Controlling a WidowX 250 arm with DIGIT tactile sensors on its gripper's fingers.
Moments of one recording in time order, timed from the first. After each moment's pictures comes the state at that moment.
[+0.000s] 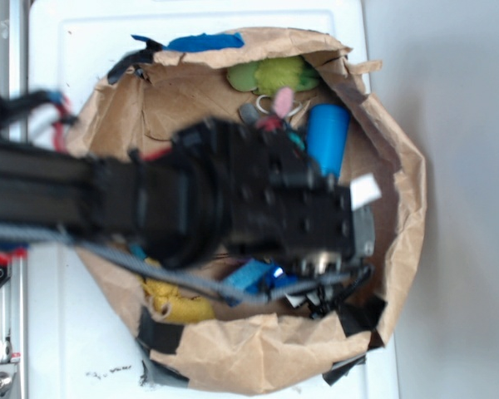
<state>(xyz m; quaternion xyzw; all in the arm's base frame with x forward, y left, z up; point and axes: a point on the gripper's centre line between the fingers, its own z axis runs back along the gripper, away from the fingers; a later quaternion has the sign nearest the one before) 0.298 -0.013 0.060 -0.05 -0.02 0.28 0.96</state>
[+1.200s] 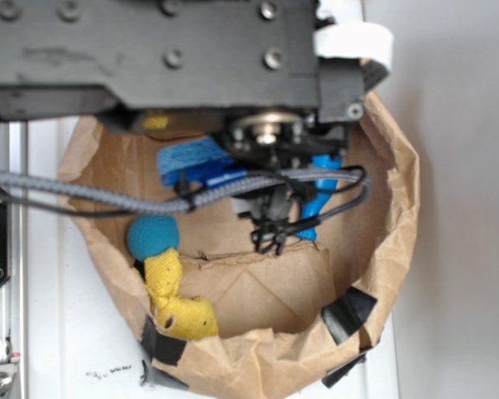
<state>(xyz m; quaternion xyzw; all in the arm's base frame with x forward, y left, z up) 0.265 0.035 0.153 0.04 -0.05 0.10 0.99</state>
